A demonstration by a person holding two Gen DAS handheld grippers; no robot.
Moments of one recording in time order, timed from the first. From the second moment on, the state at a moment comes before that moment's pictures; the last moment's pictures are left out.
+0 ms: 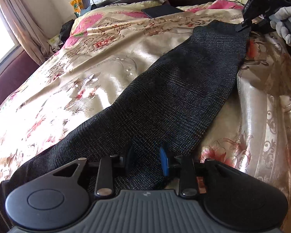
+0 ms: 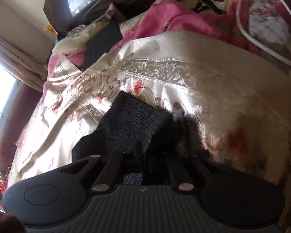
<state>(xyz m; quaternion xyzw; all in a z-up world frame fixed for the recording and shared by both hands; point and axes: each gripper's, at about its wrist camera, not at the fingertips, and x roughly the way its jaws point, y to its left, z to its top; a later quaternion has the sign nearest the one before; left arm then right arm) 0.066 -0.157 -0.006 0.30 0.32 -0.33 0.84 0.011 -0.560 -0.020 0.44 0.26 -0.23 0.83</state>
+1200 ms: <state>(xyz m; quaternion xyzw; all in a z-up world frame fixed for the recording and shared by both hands) 0.058 -0.015 -0.032 0.14 0.29 -0.19 0.93 0.312 -0.175 -0.021 0.18 0.51 0.44 0.72</state>
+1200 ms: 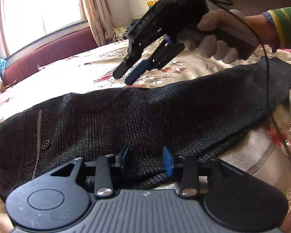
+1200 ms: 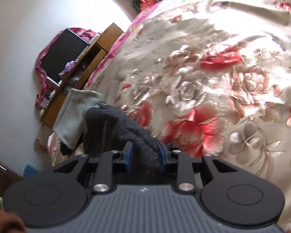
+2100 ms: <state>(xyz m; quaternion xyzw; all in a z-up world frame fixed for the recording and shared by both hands) 0.053 -0.005 -0.036 0.13 0.27 -0.20 0.93 0.287 -0.186 -0.032 0.20 0.51 0.42 0.72</state>
